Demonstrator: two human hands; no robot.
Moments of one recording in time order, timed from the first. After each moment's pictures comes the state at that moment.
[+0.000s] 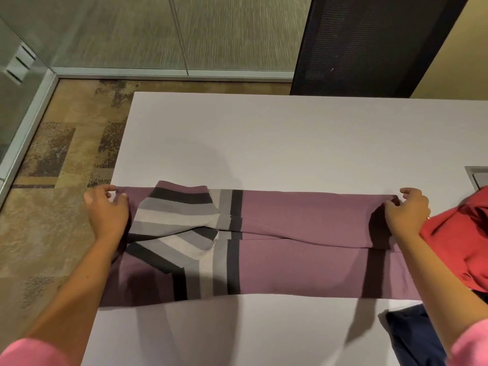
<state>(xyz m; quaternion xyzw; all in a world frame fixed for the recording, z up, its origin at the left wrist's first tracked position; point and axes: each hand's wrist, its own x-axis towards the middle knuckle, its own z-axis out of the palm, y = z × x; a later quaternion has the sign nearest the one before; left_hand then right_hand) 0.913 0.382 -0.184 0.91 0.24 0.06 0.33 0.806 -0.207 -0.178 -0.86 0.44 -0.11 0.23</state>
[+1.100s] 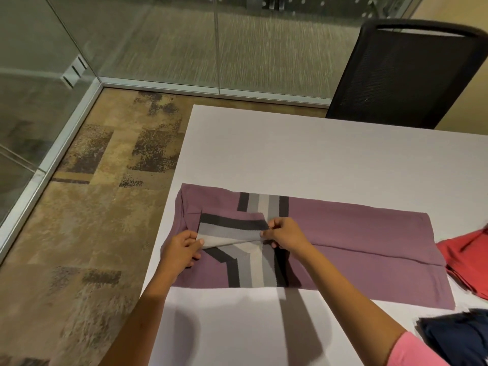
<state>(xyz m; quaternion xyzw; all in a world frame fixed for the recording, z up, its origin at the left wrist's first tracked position) 0.805 0.400 -0.174 0.79 0.21 -0.23 0.54 0.823 0.131 -0.145 -0.80 0.17 0.24 0.51</state>
